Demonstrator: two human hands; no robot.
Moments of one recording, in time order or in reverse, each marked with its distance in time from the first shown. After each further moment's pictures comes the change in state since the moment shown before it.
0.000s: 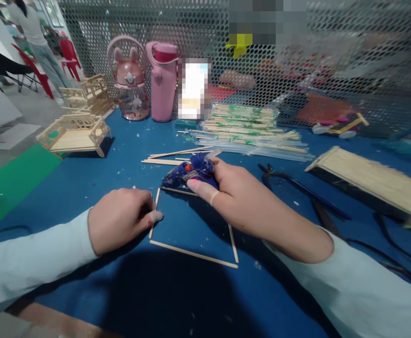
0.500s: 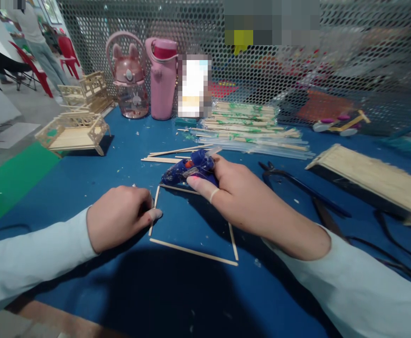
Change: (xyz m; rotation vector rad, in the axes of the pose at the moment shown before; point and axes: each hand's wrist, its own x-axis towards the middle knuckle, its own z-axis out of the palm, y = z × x) left_hand 0.001 -0.001 -0.001 0.035 -0.012 0.013; right_hand 0.000 0.002 0.002 -0.013 0.034 -0.037
